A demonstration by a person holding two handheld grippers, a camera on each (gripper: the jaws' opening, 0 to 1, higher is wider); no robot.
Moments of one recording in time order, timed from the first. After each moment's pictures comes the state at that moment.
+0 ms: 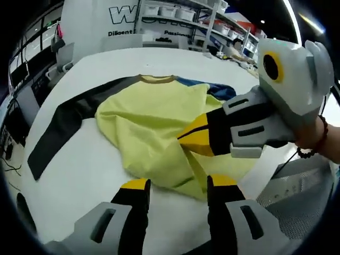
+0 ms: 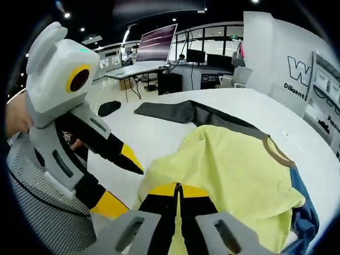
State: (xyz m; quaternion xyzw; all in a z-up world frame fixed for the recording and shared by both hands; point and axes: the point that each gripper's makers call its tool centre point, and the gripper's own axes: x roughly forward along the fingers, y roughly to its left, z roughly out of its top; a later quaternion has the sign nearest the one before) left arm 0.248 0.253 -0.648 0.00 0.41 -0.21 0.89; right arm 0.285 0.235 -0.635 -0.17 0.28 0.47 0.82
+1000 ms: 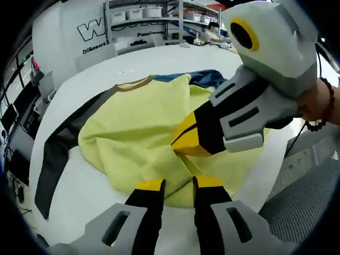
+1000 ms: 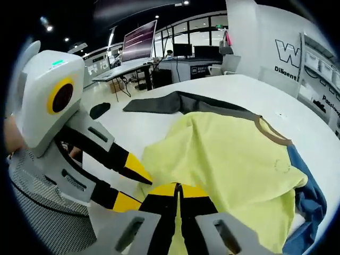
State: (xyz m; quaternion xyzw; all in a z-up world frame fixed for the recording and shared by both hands) left arm 0.266 0.229 -0.660 0.12 0.39 -0.26 0.87; right arm 0.292 0.214 -0.652 -0.13 0.33 0.44 0.83
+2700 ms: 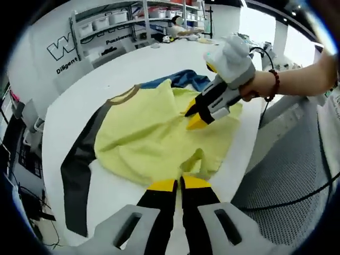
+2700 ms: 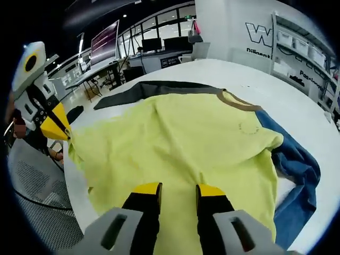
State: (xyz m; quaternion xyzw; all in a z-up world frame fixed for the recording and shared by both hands) left arm 0.235 0.282 -0.600 0.21 0.39 -0.36 0.82; right arm 0.308 0.150 -0.674 -0.10 0.37 0.34 0.86
